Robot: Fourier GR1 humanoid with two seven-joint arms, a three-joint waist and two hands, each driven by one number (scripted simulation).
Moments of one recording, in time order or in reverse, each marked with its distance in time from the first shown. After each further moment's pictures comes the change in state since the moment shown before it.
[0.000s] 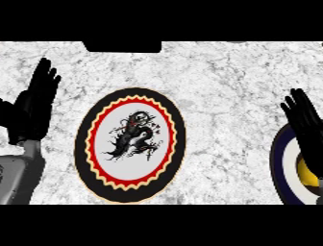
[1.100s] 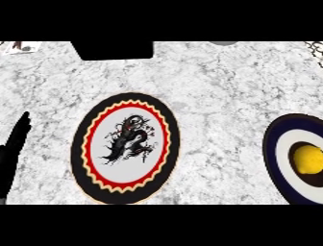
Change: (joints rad) left arm 0.373 0.175 -0.038 0.007 -0.181 -0.068 -0.229; right arm 0.354 0.472 -0.285 -0.453 -0.026 -0.627 -0.915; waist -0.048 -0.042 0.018
